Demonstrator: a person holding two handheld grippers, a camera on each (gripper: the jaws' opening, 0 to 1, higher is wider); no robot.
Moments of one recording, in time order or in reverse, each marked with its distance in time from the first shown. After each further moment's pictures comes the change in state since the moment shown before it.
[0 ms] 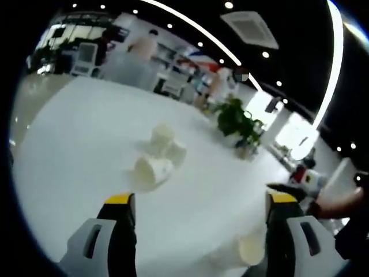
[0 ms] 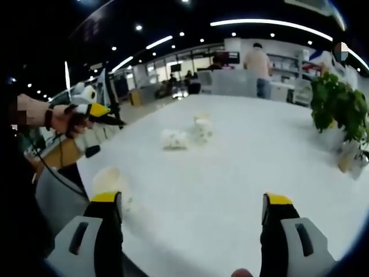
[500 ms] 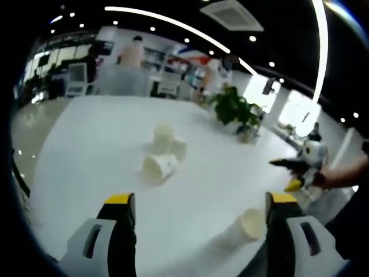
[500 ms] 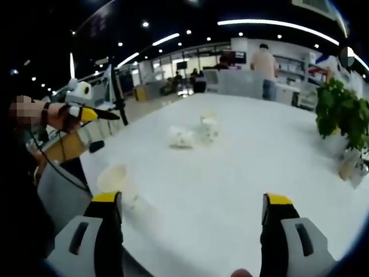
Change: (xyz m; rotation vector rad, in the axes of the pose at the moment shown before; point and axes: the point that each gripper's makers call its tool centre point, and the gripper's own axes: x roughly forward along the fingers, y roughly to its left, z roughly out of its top) left arm -0.040 -0.012 -0.011 0.205 0.050 0.043; right arm -0.005 0.011 0.006 -0.055 0.023 0.025
